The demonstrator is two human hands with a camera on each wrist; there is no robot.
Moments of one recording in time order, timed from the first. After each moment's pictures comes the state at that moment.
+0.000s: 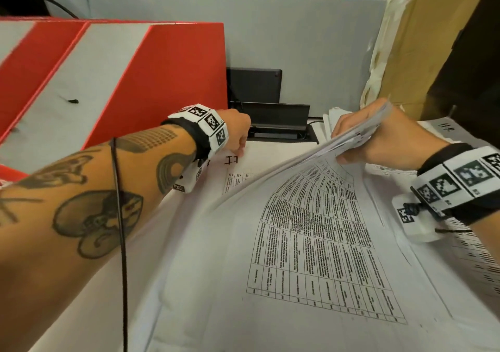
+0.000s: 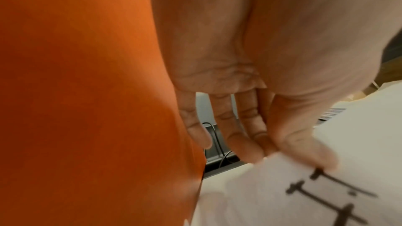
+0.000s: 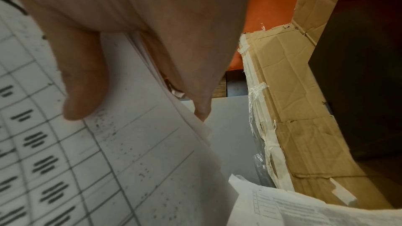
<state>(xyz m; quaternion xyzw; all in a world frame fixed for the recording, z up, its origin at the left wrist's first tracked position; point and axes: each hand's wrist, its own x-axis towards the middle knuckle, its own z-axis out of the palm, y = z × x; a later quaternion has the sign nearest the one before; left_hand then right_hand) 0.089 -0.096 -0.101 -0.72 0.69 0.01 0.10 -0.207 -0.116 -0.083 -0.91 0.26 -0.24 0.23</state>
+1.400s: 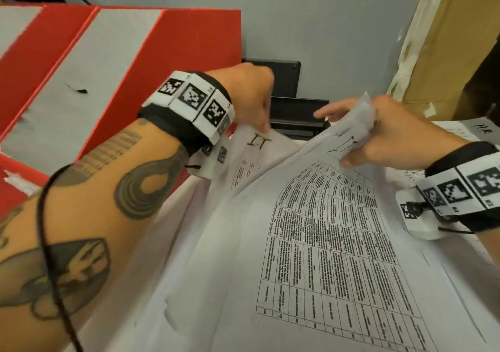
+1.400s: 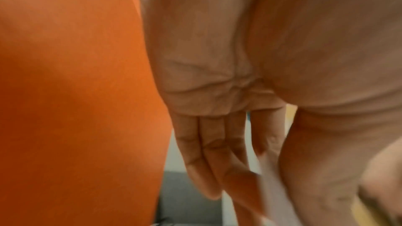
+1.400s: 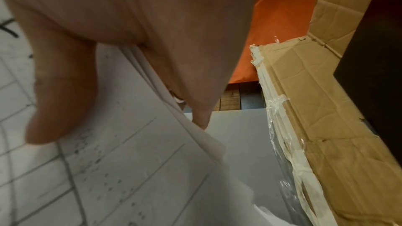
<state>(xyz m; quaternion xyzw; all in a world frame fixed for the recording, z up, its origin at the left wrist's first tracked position) 0.069 -0.052 -0.041 -0.70 0.71 -0.03 -0.03 -0.179 -0.120 -0.082 -0.91 0.31 -0.19 0.21</state>
